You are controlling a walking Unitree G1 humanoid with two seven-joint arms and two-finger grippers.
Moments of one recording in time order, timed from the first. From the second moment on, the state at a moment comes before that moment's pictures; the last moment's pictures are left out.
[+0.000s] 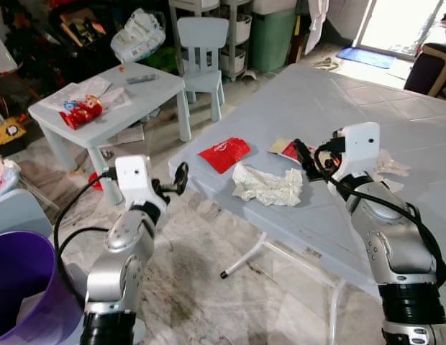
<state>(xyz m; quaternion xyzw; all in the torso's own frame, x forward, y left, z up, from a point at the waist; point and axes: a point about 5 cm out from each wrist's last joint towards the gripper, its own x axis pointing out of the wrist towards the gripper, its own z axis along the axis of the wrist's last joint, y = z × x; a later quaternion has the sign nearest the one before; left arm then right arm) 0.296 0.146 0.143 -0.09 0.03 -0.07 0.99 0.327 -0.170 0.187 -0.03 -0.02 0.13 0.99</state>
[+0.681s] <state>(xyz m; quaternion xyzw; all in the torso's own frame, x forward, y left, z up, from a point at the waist) 0.261 0.131 0.121 -0.05 0.09 -0.14 0.99 0.327 -0.139 0.170 -0.09 0.08 0.32 0.94</state>
